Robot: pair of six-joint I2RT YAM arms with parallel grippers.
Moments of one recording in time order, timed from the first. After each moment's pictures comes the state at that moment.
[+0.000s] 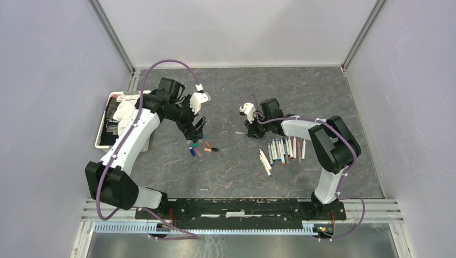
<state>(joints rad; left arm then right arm) -0.28 1.39 1.31 -1.02 0.53 0.65 0.49 1.84 1.00 -0.03 -0.46 -0.44</state>
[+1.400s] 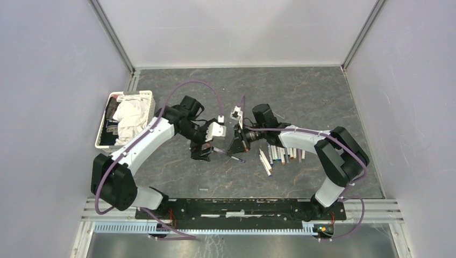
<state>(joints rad) -0.44 1.40 1.12 -1.01 0.68 1.06 0.65 1.69 0.89 0.17 -1.00 0.18</state>
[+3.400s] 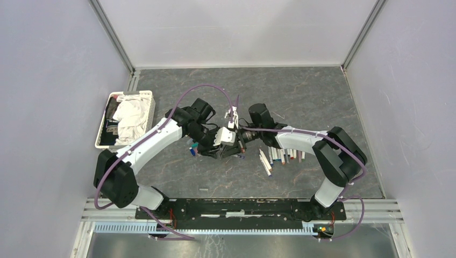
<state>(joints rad) -0.60 1.43 1.15 -1.00 0.63 1.01 0.70 1.70 0.91 0.30 -1.10 0.31</state>
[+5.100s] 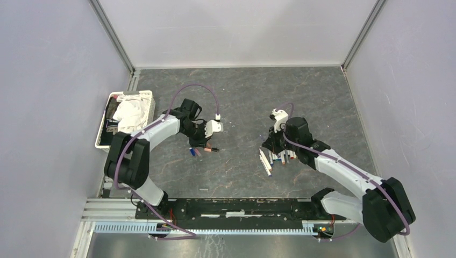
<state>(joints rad) -0.36 1.60 1.01 -0.71 0.53 1.03 0.51 1.13 0.58 -0.08 -0.30 0.14</state>
